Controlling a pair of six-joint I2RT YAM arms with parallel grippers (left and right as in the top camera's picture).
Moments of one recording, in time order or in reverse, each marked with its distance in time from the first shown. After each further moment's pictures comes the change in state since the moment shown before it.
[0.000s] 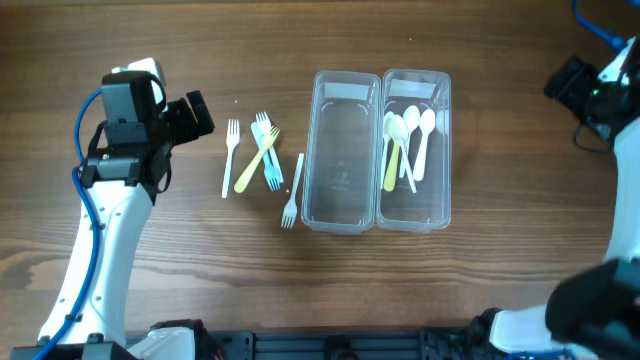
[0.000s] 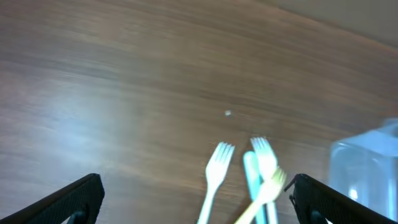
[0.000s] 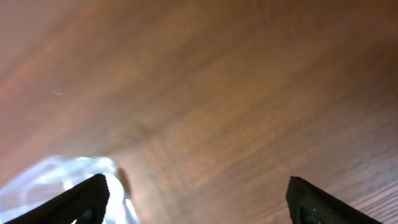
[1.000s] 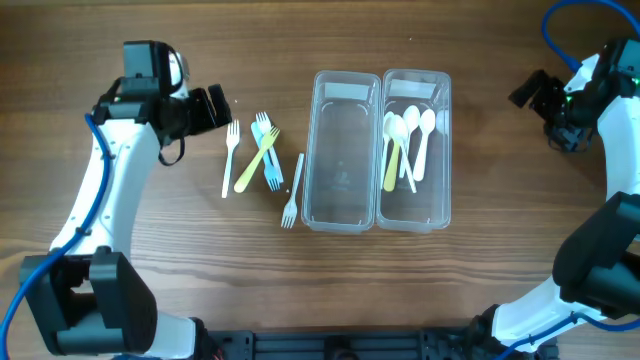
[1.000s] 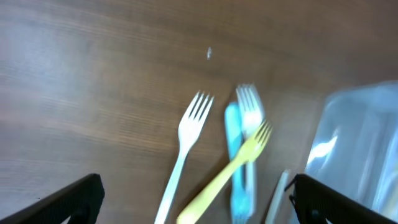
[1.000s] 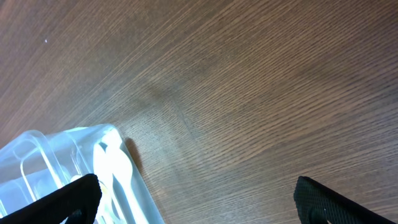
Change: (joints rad) left arm -0.036 0.293 0.254 -0.325 0.109 -0.022; right arm -0.002 0.181 -0.006 -0.006 -0.198 0.000
